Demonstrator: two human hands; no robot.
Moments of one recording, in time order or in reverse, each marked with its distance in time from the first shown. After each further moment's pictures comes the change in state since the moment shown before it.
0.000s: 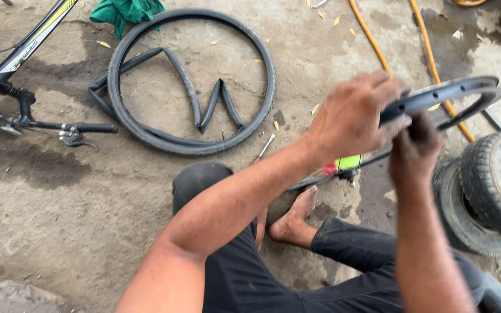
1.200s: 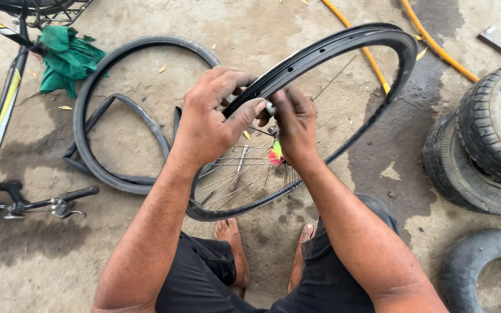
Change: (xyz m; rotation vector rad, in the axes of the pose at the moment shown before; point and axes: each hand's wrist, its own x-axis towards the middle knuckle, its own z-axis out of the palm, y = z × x) left_hand 0.047 -0.044 -0.057 -0.083 -0.010 -0.053; right_hand 0.069 0.052 0.080 0.529 0.066 0.149
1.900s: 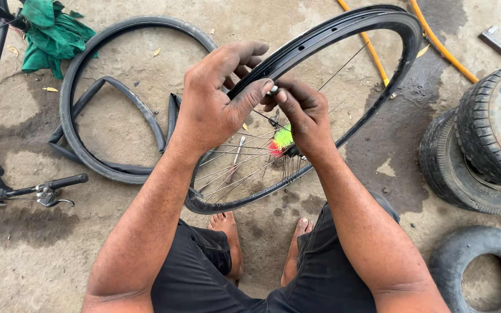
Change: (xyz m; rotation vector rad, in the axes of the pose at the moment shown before) left_hand 0.003 -0.019 0.002 -0.020 0.033 0.087; right_hand 0.002 -0.025 -0.010 -0.269 -0.177 0.014
